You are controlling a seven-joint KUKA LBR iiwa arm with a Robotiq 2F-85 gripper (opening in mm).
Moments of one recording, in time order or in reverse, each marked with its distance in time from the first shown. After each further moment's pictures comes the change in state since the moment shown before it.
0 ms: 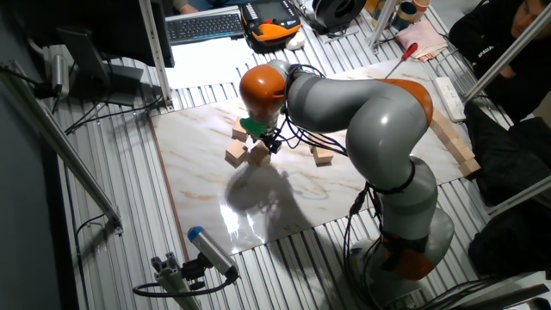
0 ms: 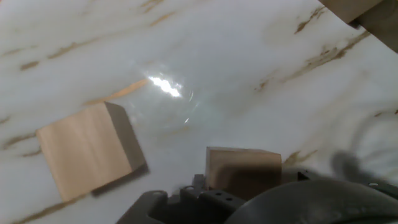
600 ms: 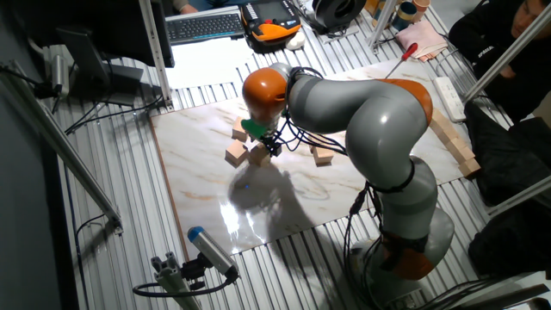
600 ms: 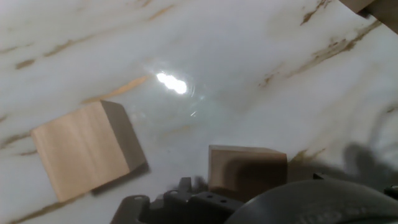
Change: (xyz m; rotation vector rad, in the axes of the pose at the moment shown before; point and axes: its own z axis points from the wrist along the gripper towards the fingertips) arm 0.003 0.000 0.007 -0.039 0.031 -0.010
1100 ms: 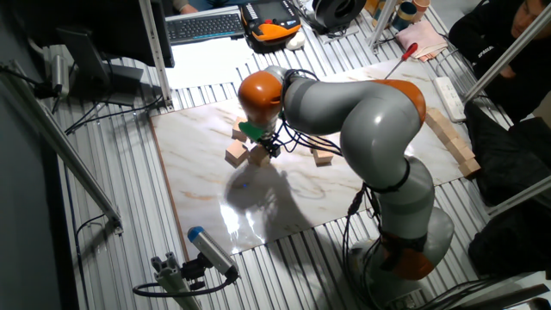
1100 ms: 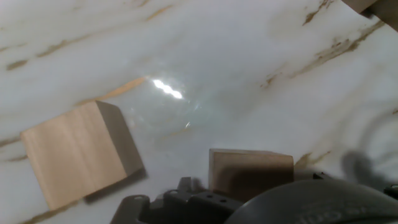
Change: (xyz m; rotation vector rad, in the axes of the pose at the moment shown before) arm 0.000 0.001 0.014 0.019 -0.028 0.009
